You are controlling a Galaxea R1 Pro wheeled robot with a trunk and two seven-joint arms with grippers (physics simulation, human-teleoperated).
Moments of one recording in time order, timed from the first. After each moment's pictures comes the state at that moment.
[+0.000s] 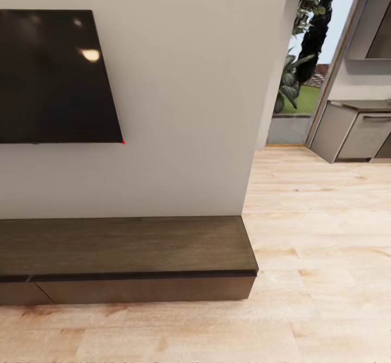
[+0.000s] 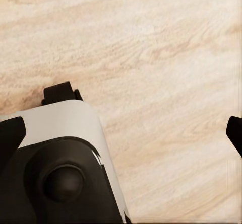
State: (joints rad) left arm -0.32 0.08 0.01 -0.01 0.12 0.04 0.22; right arm -0.24 0.00 0.49 -0.03 -0.69 -0.09 -0.33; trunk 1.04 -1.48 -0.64
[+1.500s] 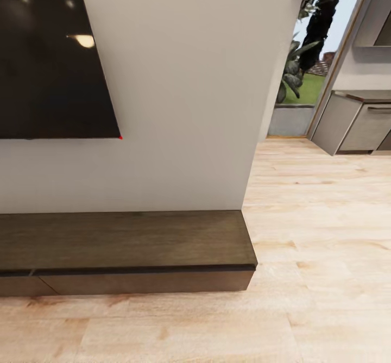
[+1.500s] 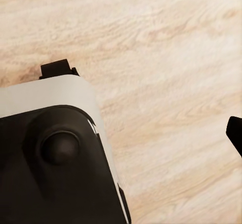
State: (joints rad) left arm -0.26 0.05 0.02 -0.01 0.12 0.03 0.21; right arm -0.23 0.01 0.50 -0.03 -0.69 -0.10 -0.33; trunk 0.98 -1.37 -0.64
